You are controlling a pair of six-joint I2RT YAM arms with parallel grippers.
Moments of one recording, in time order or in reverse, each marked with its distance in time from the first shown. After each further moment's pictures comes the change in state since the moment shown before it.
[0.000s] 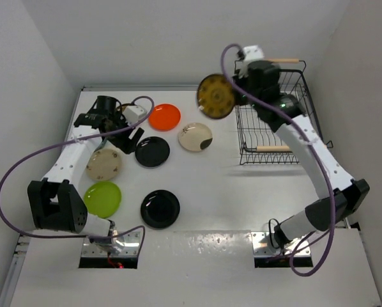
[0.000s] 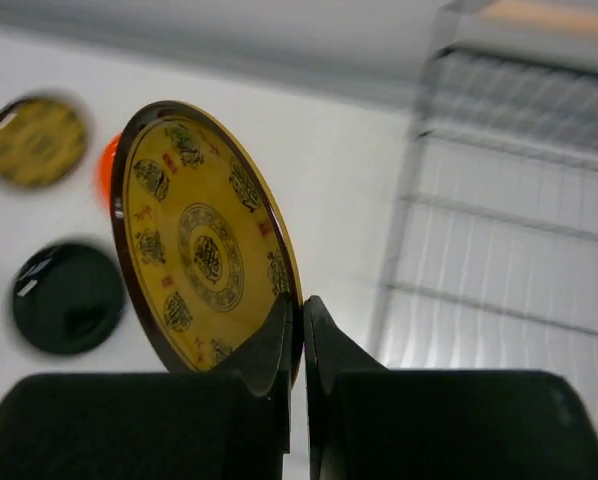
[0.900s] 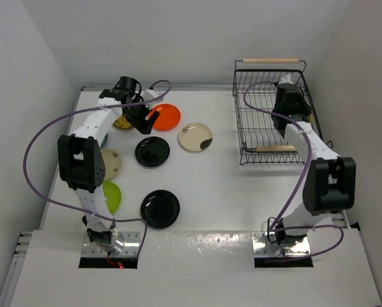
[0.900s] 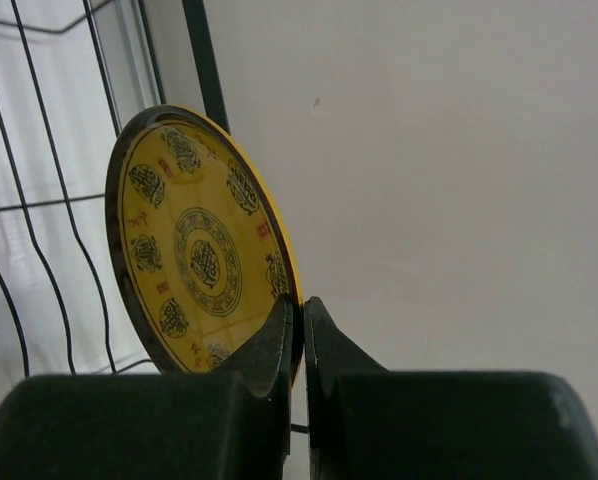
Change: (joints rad) left arm -0.072 0.470 0.414 0.011 0.040 0.018; right arm -0.449 0.100 -0.443 0.556 0.659 -0.805
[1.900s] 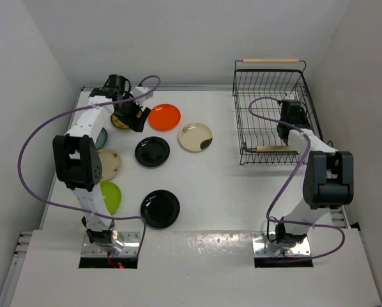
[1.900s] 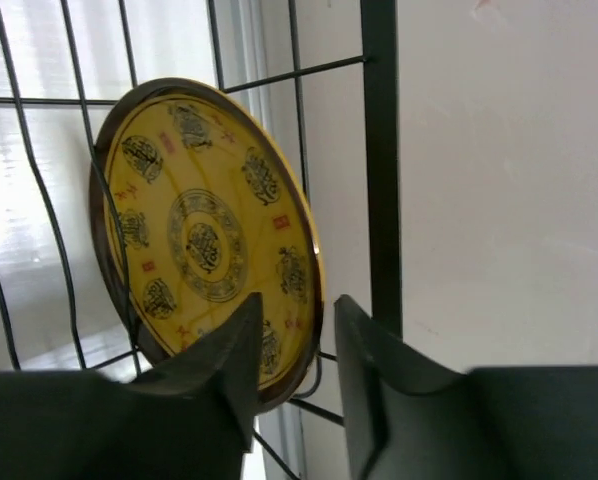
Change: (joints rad) left arm 0.084 0.012 0.010 -0.015 0.006 -0.009; right arm -0.099 0.063 -0.152 -0.013 -0.162 0.114
